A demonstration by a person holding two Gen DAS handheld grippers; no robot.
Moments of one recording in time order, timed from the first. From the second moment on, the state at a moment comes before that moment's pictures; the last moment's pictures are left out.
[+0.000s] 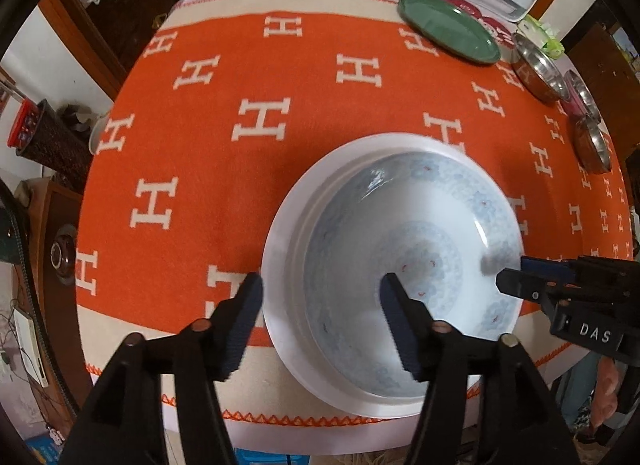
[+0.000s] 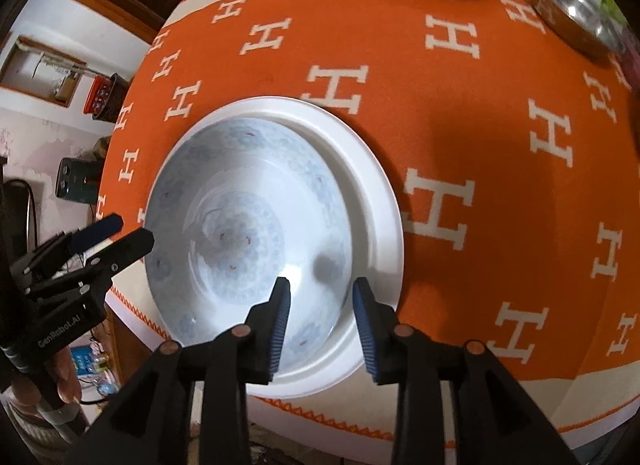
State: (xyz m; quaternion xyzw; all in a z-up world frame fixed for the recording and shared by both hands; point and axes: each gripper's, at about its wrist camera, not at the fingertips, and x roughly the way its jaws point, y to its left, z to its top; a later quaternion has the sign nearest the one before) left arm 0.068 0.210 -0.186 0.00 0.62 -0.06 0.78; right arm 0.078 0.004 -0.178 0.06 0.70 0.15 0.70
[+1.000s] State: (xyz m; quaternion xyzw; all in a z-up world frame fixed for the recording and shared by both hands) left arm 0.042 0.181 -0.125 0.01 0.55 -0.07 0.83; right arm 0.050 -0.012 -0.117 0.07 0.61 0.15 0.77
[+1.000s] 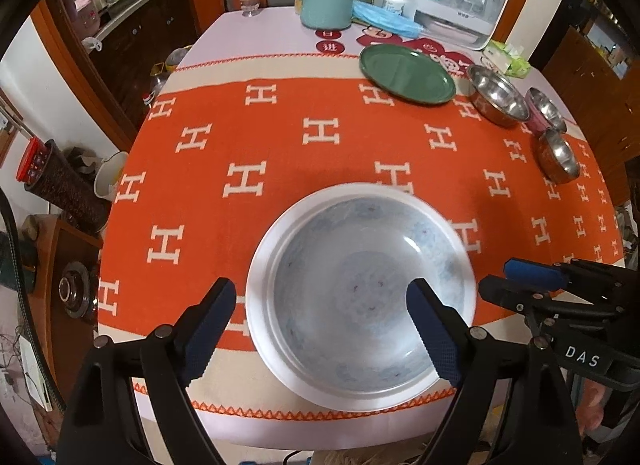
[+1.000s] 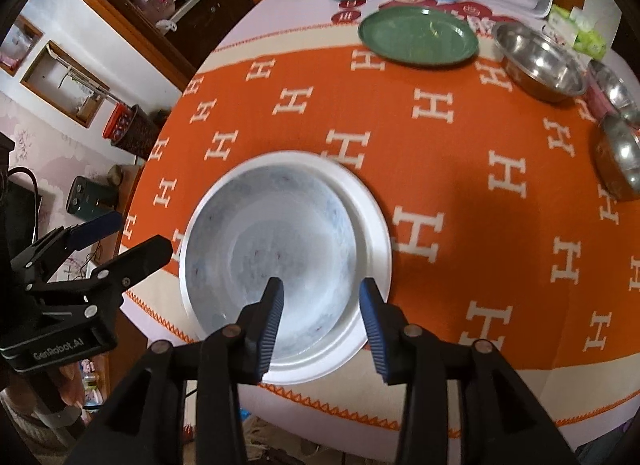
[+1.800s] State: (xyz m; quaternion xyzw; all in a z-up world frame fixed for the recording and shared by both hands) left arm 0.174 0.122 -0.045 0.07 0.48 -0.11 0.87; right arm 0.171 -0.090 -0.039 0.08 0.53 0.12 0.83
